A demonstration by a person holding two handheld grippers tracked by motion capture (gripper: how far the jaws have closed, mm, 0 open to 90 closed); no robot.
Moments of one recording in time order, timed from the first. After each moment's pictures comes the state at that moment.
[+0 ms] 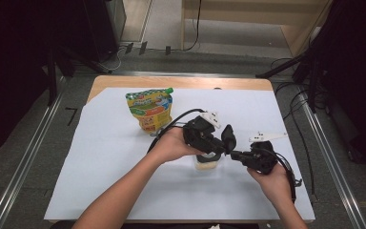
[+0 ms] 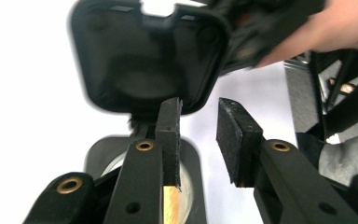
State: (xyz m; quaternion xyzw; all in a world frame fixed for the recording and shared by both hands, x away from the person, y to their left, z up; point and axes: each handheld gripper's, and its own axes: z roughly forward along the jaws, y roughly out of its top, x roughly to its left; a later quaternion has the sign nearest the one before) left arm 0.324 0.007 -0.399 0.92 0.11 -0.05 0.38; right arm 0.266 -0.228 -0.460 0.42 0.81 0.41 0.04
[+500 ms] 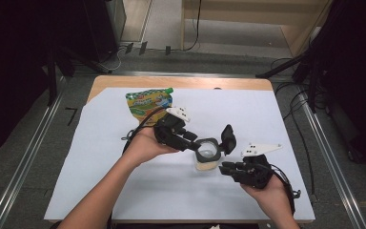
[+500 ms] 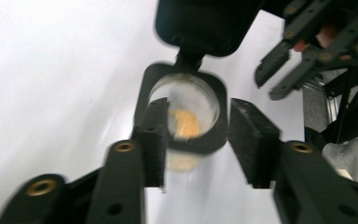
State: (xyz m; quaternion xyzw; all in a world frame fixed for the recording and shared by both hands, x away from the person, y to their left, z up) left arm 0.321 0.079 -0.395 0.90 0.20 -0.05 0.39; right arm 0.227 -0.196 -0.442 0.36 0.83 0.43 0.02
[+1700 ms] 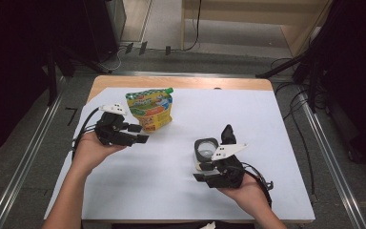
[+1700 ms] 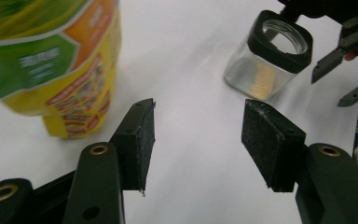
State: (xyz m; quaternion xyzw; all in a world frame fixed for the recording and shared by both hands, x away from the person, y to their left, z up) left arm 0.314 0.223 -0.396 0.85 0.34 0.02 0.40; right arm 0.235 -0.138 -0.457 0.28 0.86 0.42 -0.01
